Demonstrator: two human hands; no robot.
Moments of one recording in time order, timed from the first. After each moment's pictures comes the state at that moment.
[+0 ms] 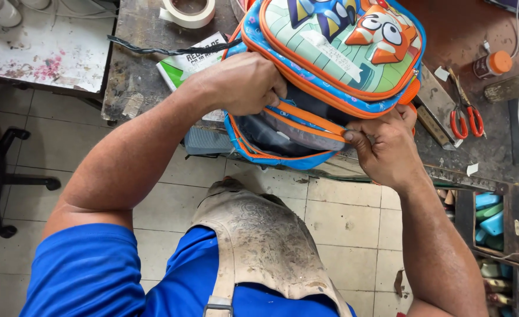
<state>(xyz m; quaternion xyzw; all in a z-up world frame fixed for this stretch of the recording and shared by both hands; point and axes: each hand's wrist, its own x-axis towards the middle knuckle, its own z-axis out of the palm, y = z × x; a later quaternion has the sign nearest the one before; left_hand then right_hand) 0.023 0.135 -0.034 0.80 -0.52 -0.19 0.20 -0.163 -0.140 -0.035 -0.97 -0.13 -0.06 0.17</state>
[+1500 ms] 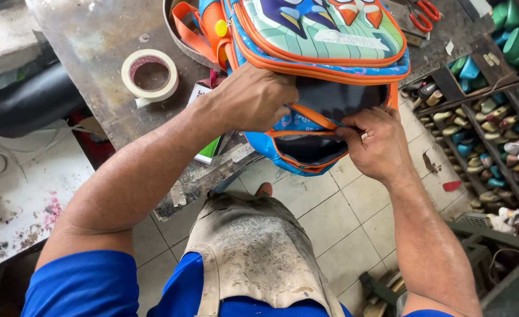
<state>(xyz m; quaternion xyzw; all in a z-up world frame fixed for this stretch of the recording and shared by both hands) 0.099 0.121 -0.082 0.51 -0.81 0.06 0.30 -0.195 0.014 -0.059 -0.94 0.22 -0.22 0.13</state>
